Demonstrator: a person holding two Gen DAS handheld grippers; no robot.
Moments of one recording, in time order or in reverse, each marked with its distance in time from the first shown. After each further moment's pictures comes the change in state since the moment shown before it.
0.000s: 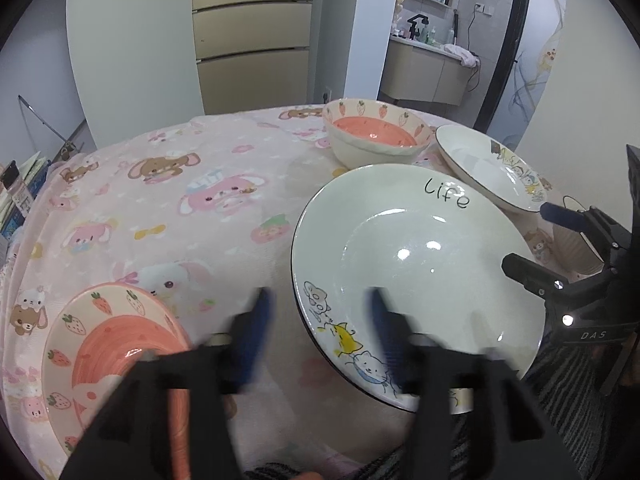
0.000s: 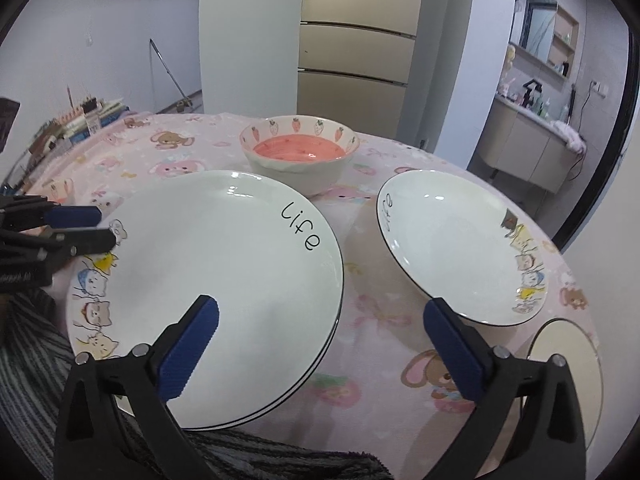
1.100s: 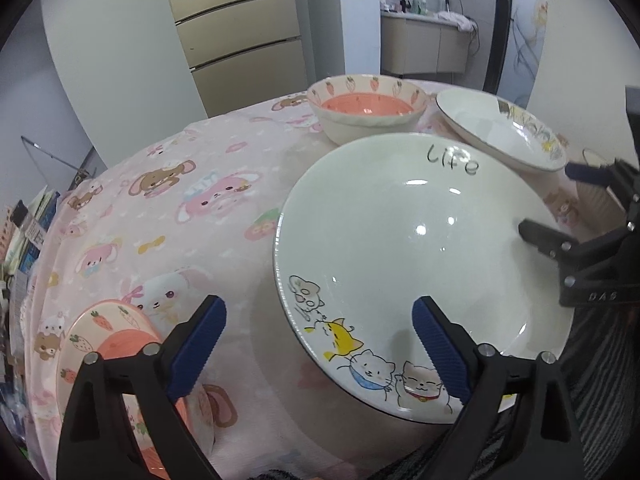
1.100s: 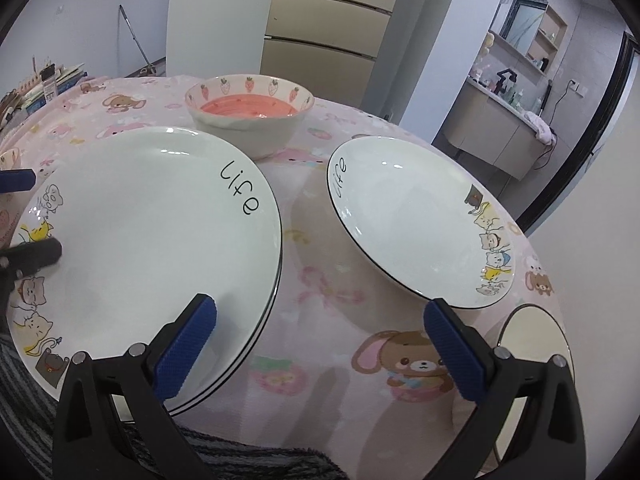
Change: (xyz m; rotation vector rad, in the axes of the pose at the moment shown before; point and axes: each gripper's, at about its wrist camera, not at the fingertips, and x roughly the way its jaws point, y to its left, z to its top) left arm 0.022 -0.026 -0.001 0.134 0.067 0.112; right arm 0.018 -0.009 -0.005 -0.029 0.115 -0.176
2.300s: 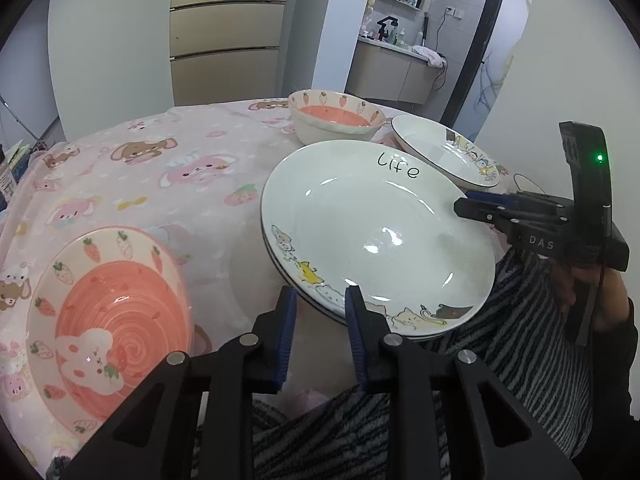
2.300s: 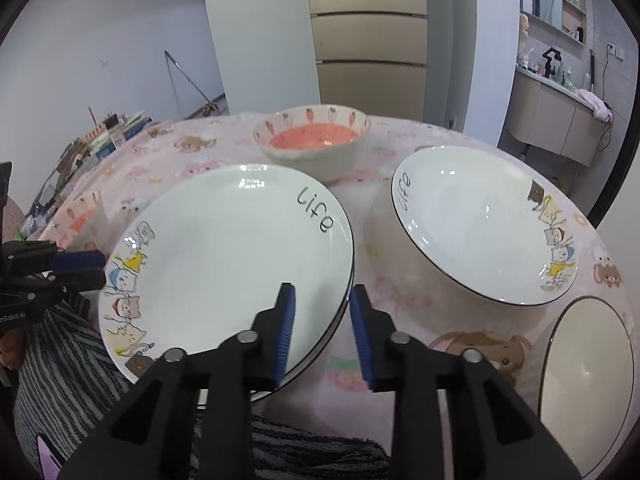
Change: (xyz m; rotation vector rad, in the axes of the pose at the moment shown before) left arm -0.040 0.023 -0.038 -0.115 -0.065 -0.257; right arm -0.011 -0.011 -0.002 0.080 -0.068 0.333
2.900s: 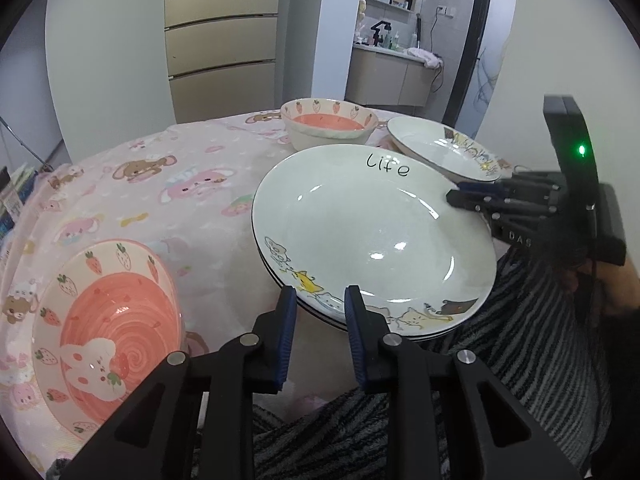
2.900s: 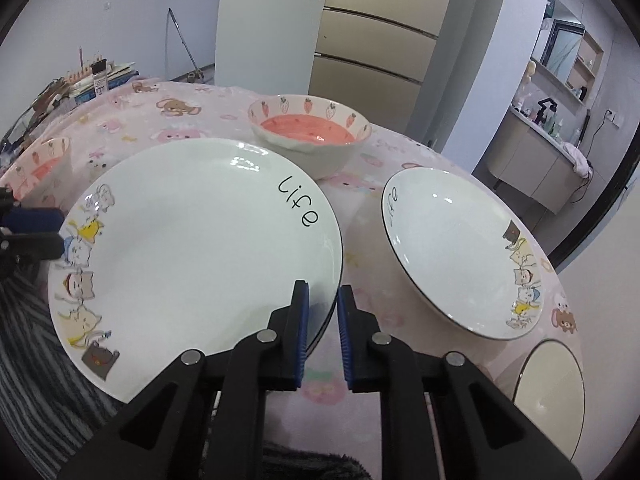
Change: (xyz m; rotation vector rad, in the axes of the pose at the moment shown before) left arm -0.003 -0.012 -0.006 0.052 -0.046 0.035; right arm 0.005 0.020 0.000 -0.184 0.012 -0.177
